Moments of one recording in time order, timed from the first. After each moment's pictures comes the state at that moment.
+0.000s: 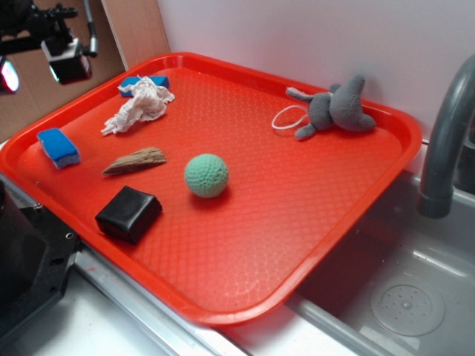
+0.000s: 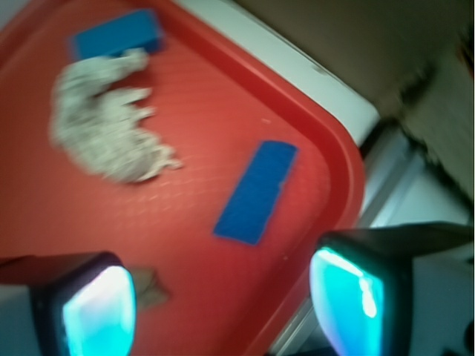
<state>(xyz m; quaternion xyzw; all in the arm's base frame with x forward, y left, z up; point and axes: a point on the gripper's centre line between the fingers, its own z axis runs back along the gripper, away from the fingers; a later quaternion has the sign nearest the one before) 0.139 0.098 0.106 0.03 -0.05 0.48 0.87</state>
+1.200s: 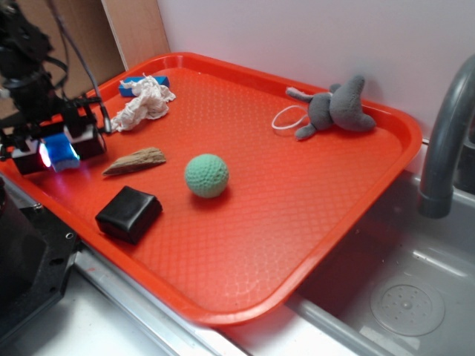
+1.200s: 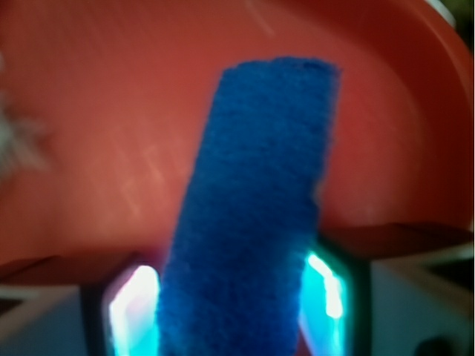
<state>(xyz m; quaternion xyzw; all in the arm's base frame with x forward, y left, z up) 0.132 0.095 0.037 0.01 -0.05 0.47 0.88</state>
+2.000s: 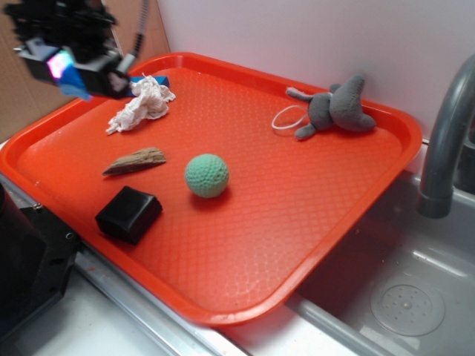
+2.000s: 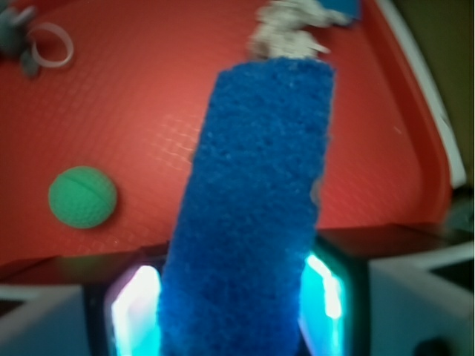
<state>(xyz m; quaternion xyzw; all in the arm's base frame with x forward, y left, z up) 0.162 -0.016 0.125 0.03 -0.02 0.11 0.99</state>
